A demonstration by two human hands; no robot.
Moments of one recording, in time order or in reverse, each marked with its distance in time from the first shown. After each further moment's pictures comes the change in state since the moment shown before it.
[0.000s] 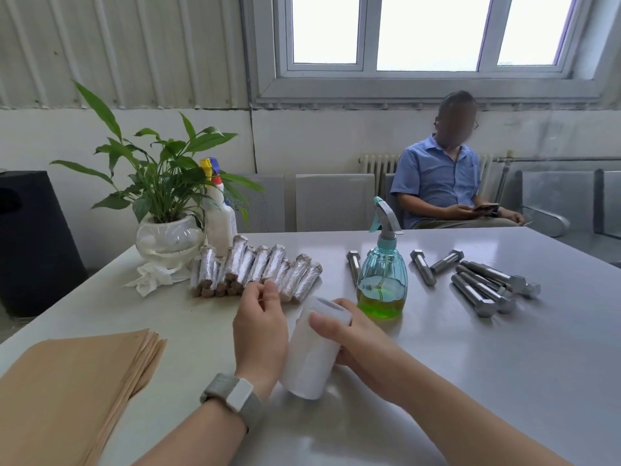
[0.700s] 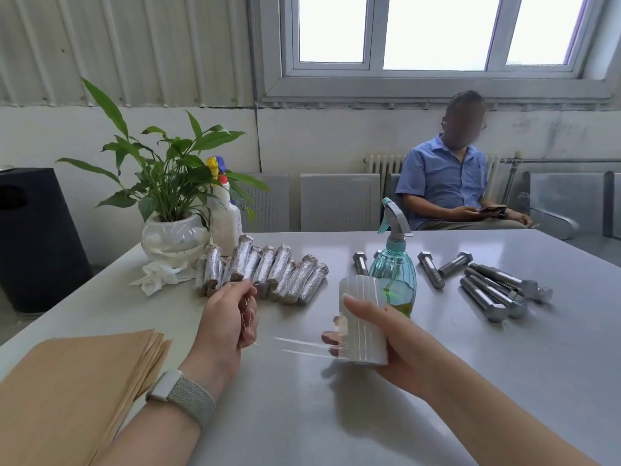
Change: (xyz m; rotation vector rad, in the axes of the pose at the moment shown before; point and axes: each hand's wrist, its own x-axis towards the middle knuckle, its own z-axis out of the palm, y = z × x) left_hand 0.038 -0.007 -0.040 -0.626 -0.252 -0.467; right_hand 0.004 -0.008 -0.026 0.345 0.044 0.078
